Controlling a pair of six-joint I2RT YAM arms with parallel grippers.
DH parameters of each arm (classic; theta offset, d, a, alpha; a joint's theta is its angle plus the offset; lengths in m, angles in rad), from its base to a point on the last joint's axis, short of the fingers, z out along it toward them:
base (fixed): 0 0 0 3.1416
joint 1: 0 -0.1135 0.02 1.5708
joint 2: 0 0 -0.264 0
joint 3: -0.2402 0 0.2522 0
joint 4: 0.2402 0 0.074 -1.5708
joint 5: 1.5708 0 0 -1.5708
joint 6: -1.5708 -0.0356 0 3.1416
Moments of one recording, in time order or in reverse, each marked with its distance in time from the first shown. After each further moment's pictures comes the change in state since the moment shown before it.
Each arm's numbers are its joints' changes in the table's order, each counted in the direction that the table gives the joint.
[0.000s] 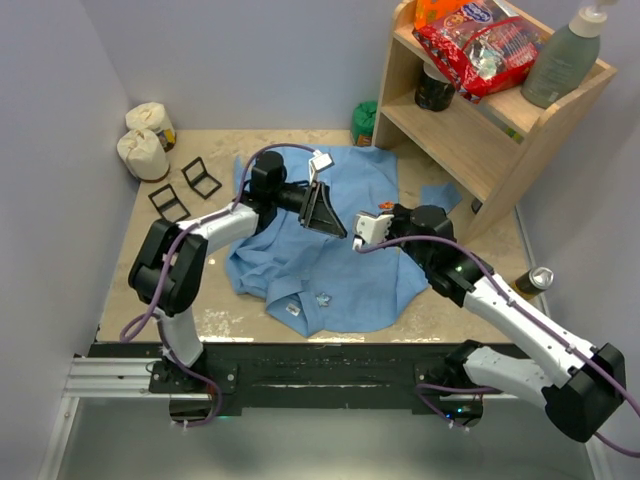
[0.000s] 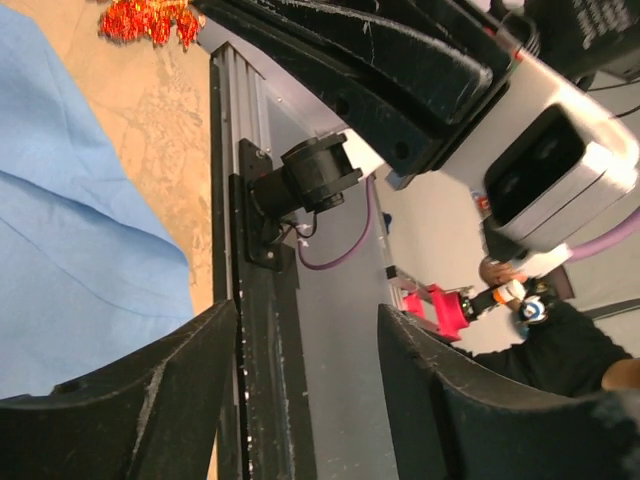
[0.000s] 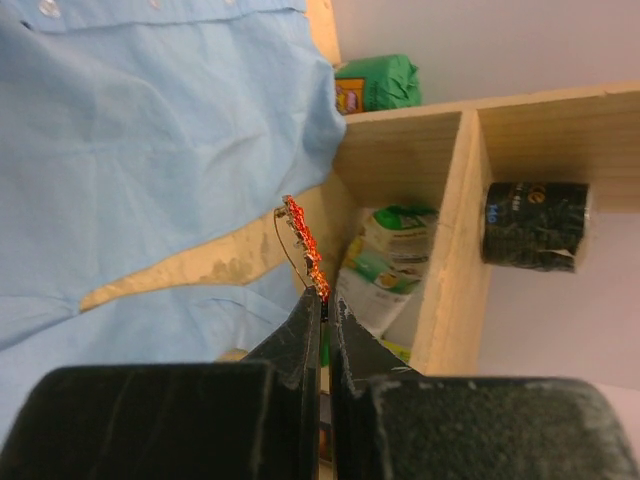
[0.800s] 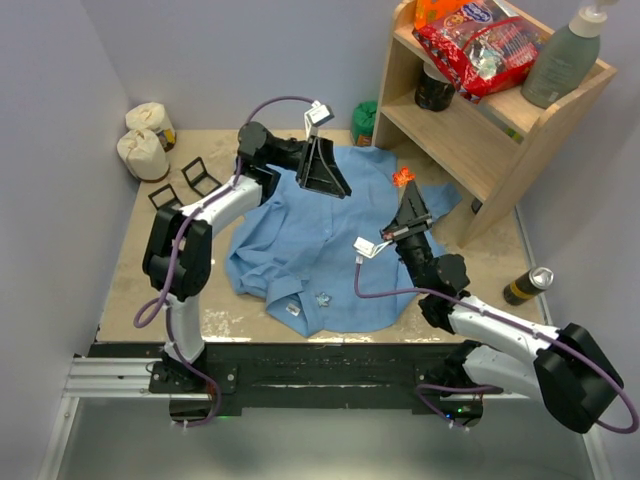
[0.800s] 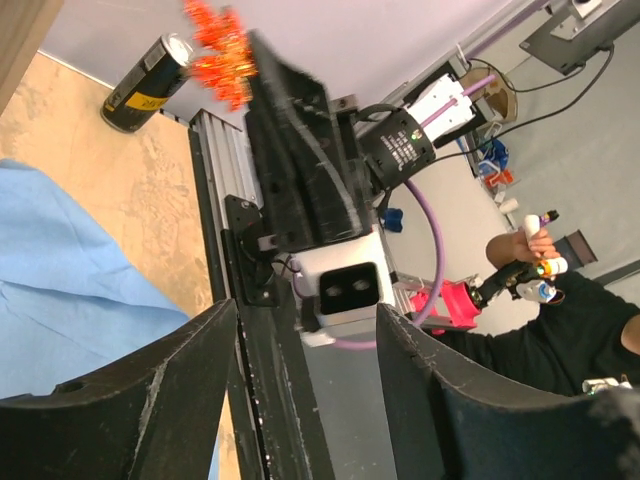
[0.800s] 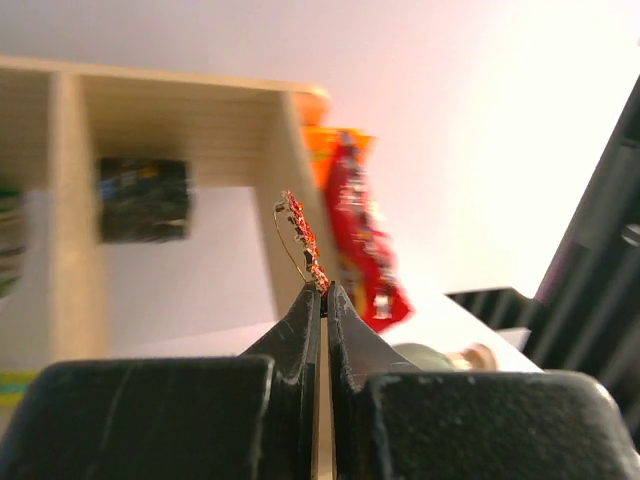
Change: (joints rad) left arm -0.046 0.150 -0.344 -0.497 0.084 0.532; right arm -0.045 0.052 0.443 -1.237 0.110 0.846
